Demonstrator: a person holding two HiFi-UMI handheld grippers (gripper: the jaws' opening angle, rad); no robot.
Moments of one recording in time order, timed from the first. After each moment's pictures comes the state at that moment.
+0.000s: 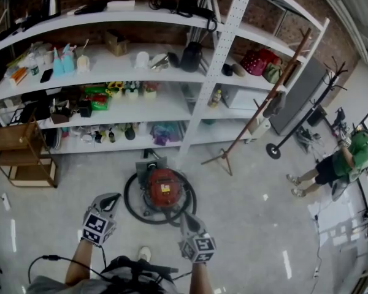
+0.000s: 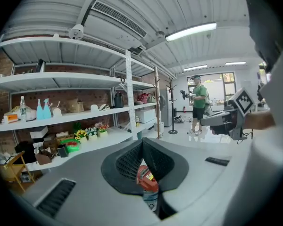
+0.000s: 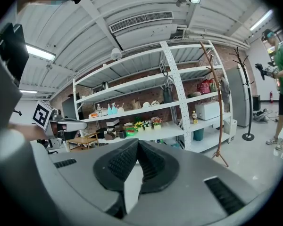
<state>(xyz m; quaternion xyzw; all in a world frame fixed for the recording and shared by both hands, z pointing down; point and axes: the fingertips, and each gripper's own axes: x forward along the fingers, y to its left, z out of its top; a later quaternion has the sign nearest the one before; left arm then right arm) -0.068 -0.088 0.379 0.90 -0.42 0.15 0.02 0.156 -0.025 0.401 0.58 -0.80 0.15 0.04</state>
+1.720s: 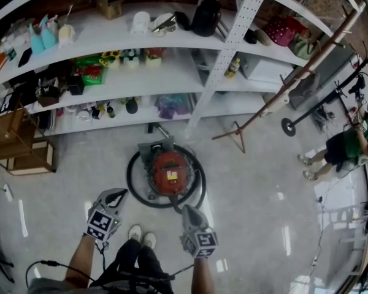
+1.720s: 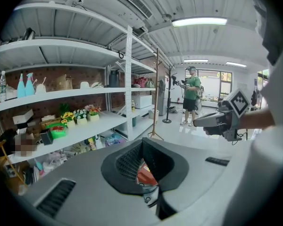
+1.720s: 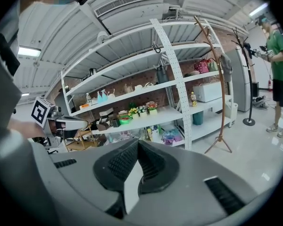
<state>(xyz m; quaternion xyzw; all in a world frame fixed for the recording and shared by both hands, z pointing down) -0.042 -0.195 0.489 0.90 -0.37 0.21 0.08 0.158 -0.133 0.515 0.58 -0.78 0.23 0.08</state>
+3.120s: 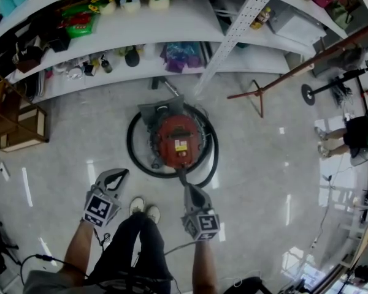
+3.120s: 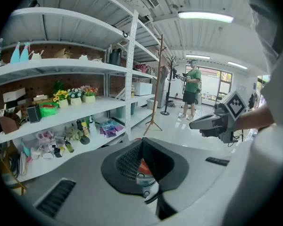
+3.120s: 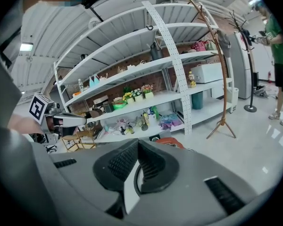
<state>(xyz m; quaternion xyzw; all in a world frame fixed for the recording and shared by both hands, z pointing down) -0.042 -0.240 0.645 0.90 -0.34 0.24 0.13 0.150 -0.182 0.677 0.57 -0.77 0.27 0.10</state>
